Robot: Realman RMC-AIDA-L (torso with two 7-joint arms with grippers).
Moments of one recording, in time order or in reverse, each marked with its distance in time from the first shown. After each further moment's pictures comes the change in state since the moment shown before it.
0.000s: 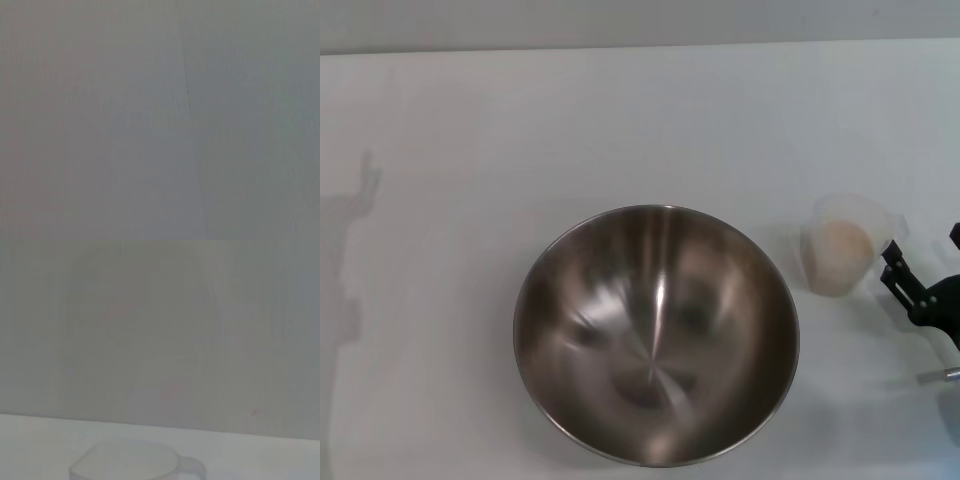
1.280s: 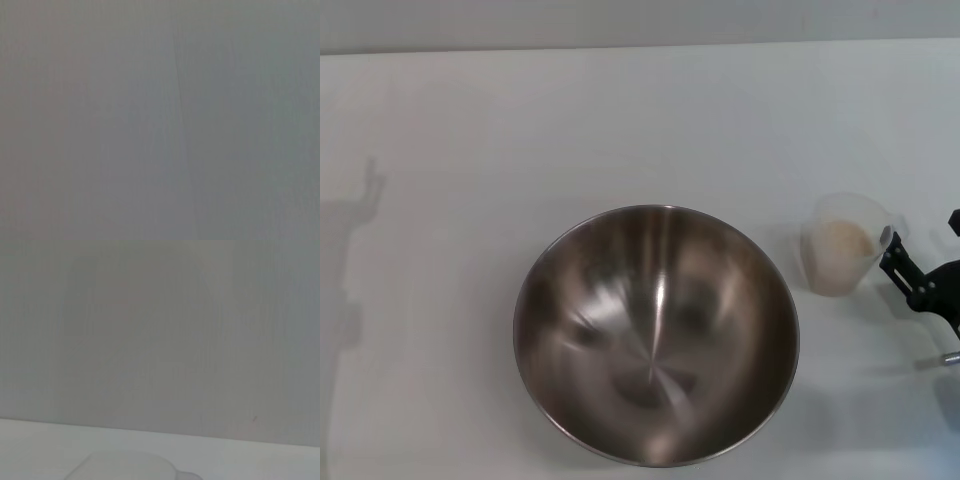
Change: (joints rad) left arm 0.007 0.000 0.028 0.013 0.002 -0.002 -0.012; right arm 0.029 -0.001 0.015 -0.008 0.004 0.013 0.005
